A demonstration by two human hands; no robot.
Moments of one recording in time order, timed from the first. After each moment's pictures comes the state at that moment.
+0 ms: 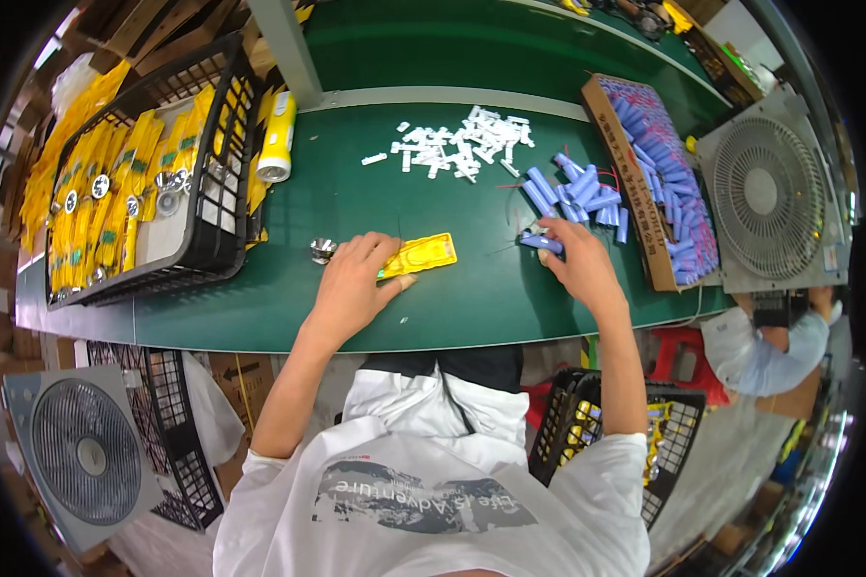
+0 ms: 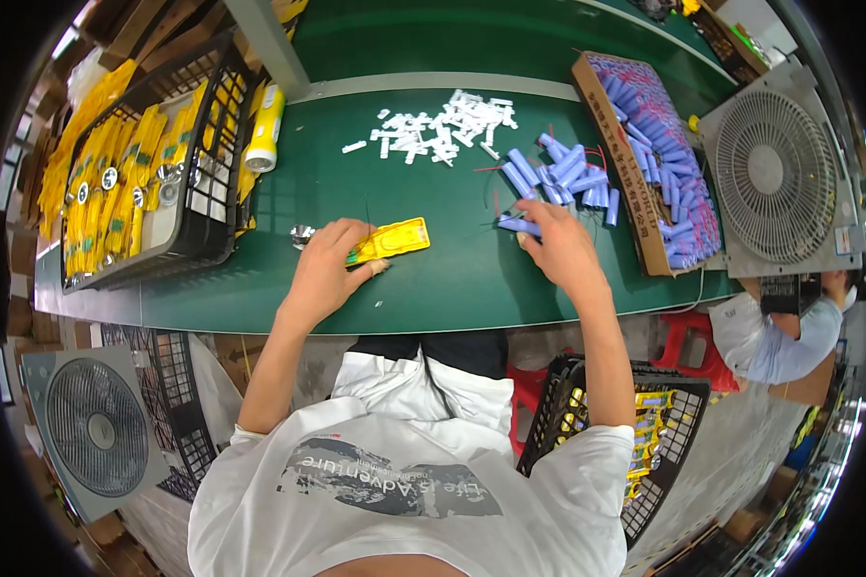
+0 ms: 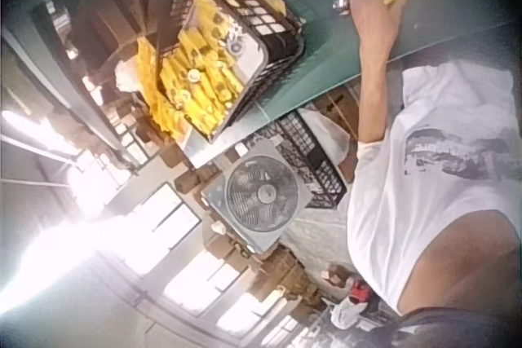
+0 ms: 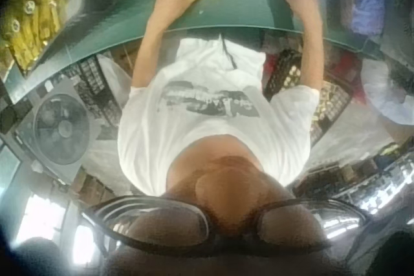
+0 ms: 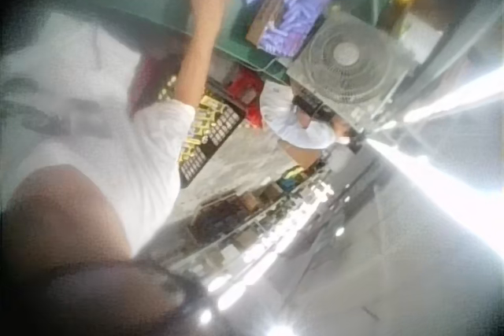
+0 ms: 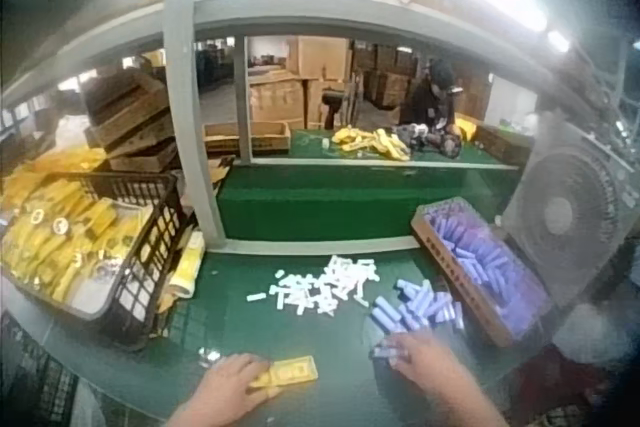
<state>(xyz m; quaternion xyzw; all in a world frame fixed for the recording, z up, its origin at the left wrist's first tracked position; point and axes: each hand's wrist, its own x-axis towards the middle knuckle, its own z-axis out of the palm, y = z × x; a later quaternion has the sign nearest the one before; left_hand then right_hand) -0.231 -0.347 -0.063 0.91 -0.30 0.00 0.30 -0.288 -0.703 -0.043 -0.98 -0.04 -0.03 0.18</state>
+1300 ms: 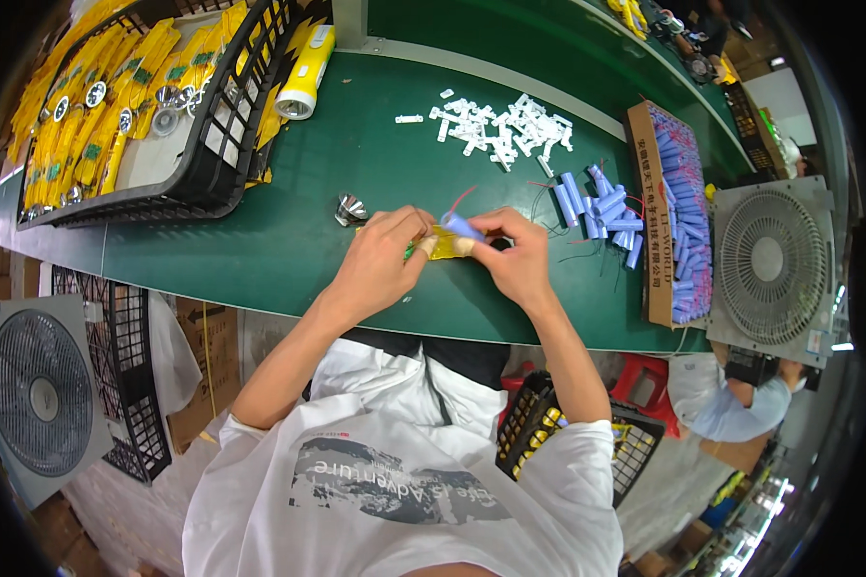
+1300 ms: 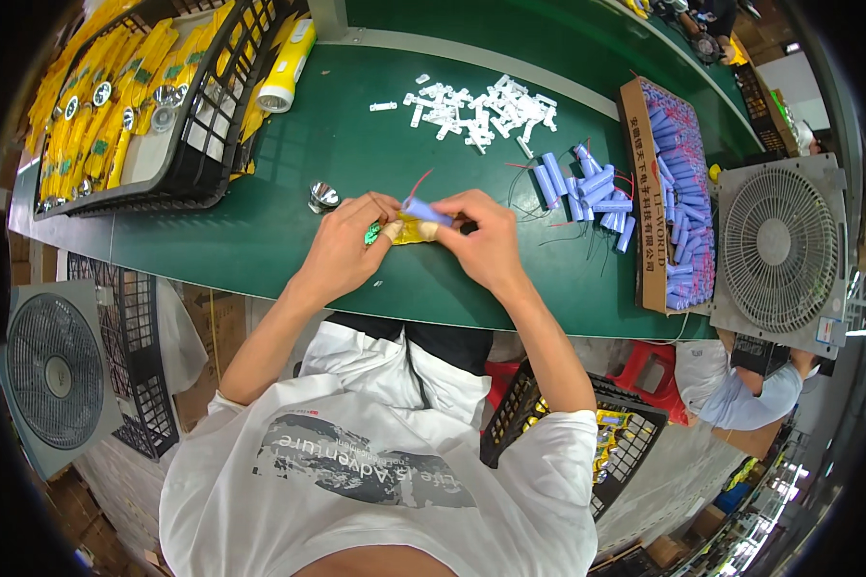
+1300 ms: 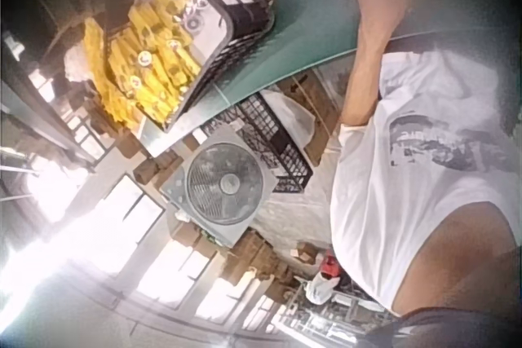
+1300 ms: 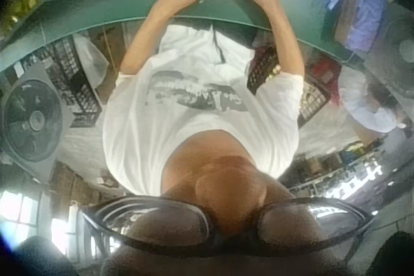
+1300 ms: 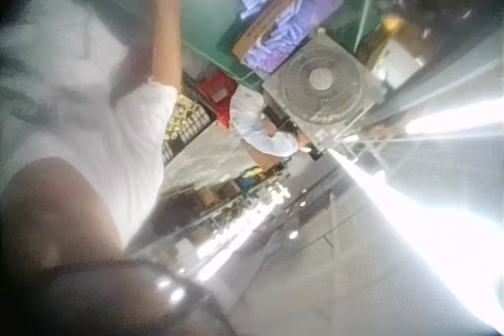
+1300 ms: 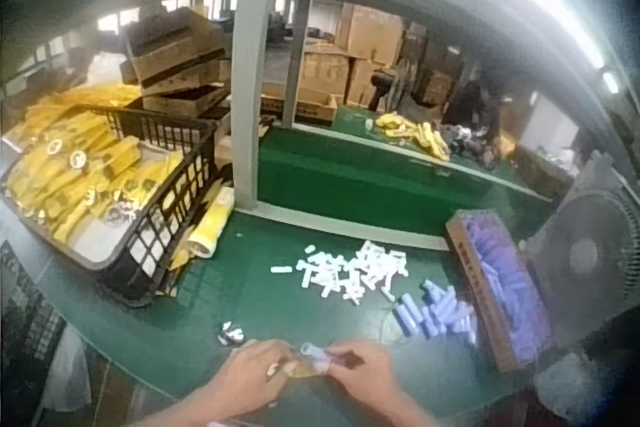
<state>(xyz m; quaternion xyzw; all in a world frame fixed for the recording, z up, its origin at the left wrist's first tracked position) -0.239 -0.364 -0.079 0.84 -0.23 0.00 0.49 -0.246 -0.598 -0.086 -0.87 -0.19 -0.07 0.45</state>
